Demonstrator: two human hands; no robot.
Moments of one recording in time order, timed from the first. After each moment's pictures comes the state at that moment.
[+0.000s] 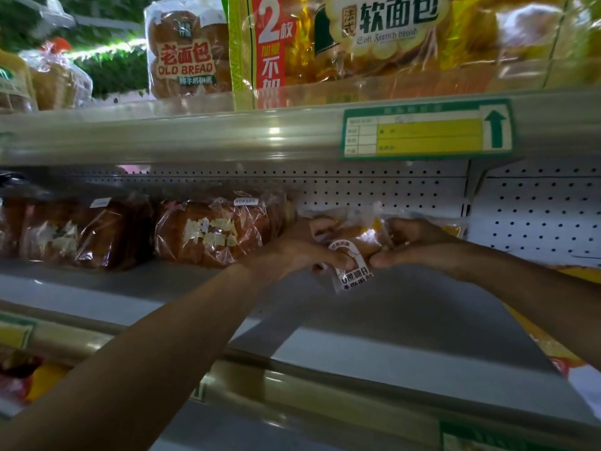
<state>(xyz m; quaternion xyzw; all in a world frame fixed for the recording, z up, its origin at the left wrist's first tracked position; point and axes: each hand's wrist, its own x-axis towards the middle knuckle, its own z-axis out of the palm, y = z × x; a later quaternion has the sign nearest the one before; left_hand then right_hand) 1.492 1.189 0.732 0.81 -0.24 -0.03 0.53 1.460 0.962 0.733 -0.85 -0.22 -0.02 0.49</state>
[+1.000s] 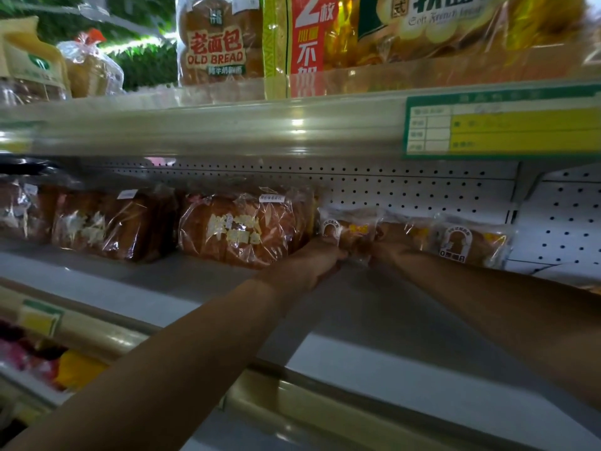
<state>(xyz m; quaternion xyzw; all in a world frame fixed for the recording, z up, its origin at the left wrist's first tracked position) 1.517 1.187 0.710 0.78 -0.02 -0.06 0.62 1.572 1.038 0.700 -0.88 -0.01 -0.13 0.46</state>
